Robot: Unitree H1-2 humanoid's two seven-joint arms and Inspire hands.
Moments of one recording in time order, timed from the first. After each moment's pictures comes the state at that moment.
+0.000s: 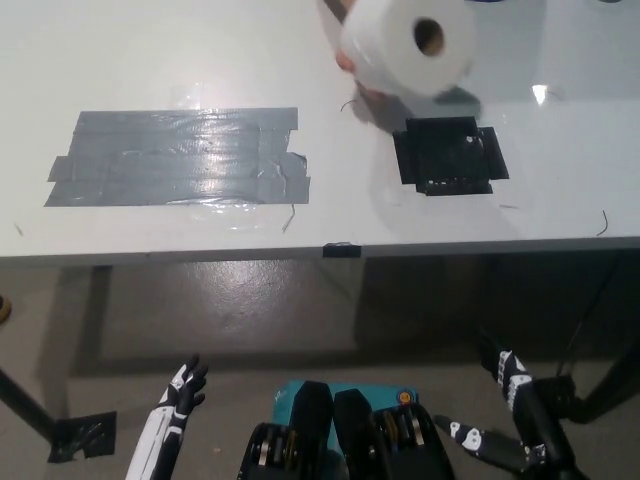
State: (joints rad) left_arm 0.08 0.11 -0.05 0.14 0.10 -0.23 -0.04; right_arm 0.03 -0.11 0.11 0.07 -0.04 -0.21 0.10
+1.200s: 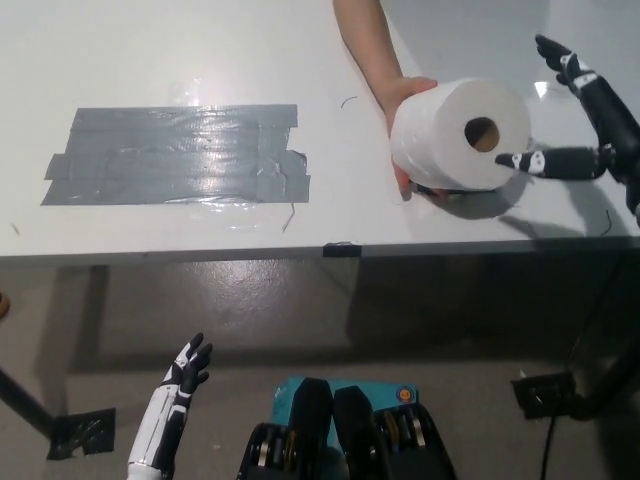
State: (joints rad) left_arm 0.03 0.11 -0.04 0.14 0.10 -0.22 -0.04; right_arm -0.70 -0.41 0.10 0.23 -0.14 0.15 0.19
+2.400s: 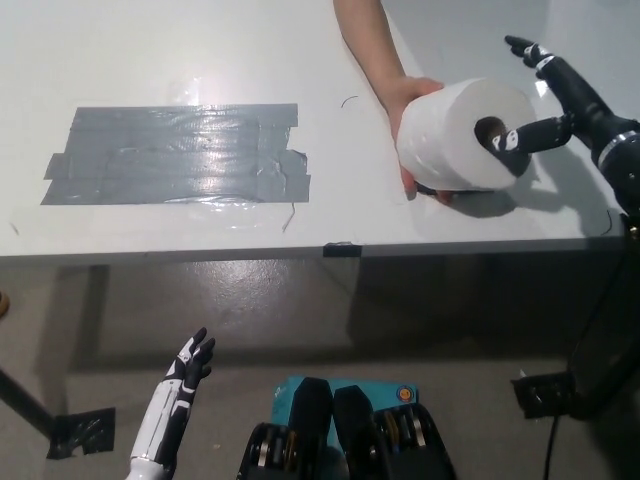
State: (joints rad) left_arm 0.02 0.11 -0.05 0.14 0.11 -0.22 -0.04; right_arm -0.88 -0.38 0.21 0.56 -0.25 0.17 0.22
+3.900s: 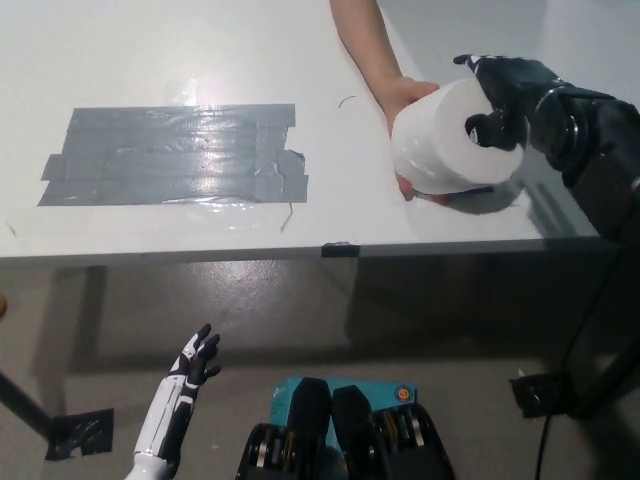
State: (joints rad) left_arm 0.00 0.10 -0.05 0.15 0.11 -0.22 -0.05; right_arm -1.21 -0.32 0.64 1.09 -0.55 0.03 0.21
